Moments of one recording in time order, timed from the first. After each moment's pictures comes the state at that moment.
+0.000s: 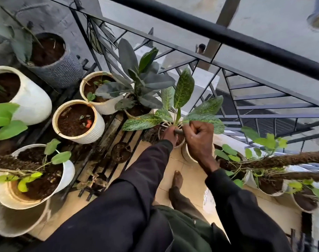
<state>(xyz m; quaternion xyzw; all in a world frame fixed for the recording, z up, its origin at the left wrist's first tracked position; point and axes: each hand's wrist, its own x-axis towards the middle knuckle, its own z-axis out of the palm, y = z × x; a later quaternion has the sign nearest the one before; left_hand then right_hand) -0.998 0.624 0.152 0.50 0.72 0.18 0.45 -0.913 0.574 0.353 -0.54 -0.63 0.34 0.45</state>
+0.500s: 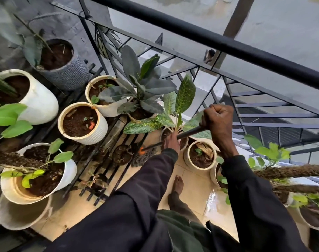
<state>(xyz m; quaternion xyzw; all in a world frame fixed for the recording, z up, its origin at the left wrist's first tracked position) -0.965 0.606 0.194 0.50 0.76 0.16 0.38 -0.853 0.648 0.380 -0.53 -0.52 0.47 0.48</state>
